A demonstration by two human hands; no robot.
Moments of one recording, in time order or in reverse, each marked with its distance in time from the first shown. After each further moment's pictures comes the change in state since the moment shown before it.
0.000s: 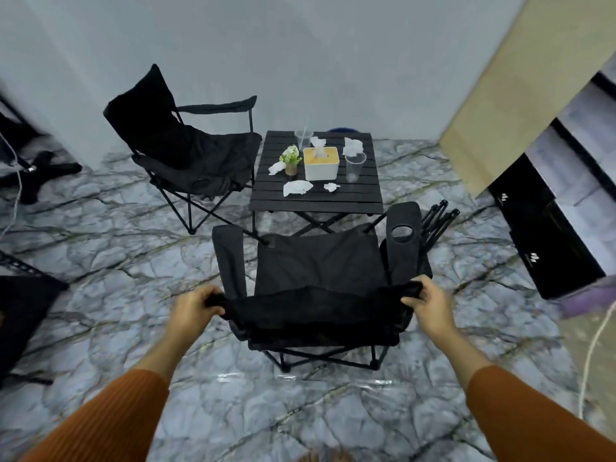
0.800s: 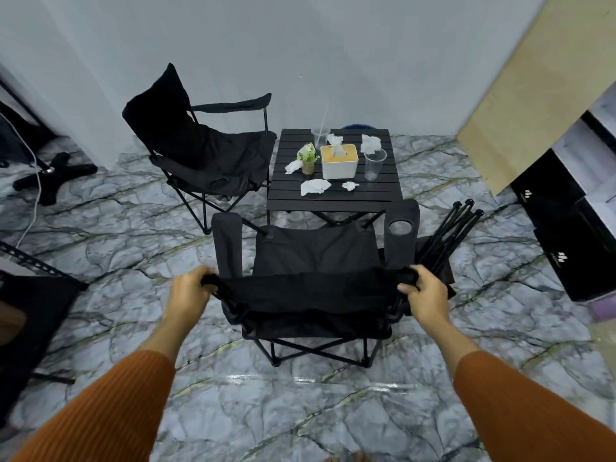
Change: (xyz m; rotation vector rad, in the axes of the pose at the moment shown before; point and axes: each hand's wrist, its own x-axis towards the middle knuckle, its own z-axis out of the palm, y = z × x) left_hand 0.052 -0.039 -0.044 0.140 0.193 -0.002; right_hand 0.034 -0.022 0.074 -0.086 0.149 -0.032
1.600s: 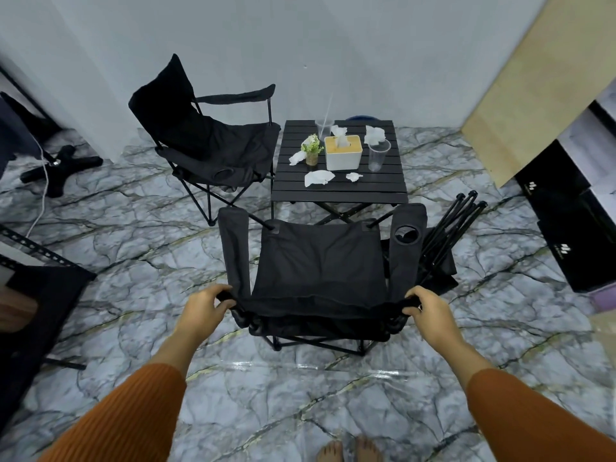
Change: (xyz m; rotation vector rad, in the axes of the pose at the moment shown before) left_hand -0.059 -0.005 0.003 0.027 -0.253 -0.025; right_hand -0.045 0.037 -0.009 -0.368 -0.195 -0.068
